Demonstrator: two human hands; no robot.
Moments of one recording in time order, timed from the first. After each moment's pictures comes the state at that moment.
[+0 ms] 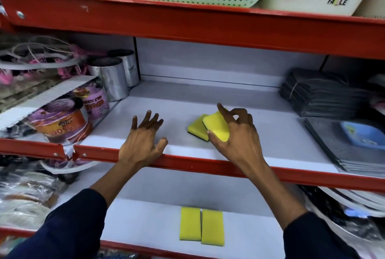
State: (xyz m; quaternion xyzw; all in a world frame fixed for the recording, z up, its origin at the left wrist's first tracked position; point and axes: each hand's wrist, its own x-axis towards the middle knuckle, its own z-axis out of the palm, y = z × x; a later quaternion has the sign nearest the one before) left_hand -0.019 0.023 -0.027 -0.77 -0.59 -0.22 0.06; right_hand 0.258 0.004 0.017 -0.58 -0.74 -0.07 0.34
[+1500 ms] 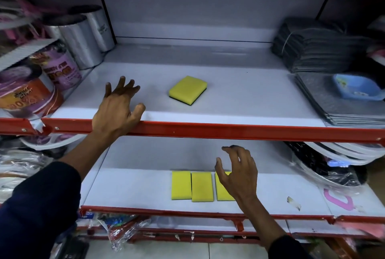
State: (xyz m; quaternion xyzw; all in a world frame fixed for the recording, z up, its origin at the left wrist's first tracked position) left_hand -0.017 0.023 -0.031 -0.77 -0.59 -0.23 0.06; right_hand 0.311 -0.078 -0.174 -0.64 -0.67 -0.04 0.38
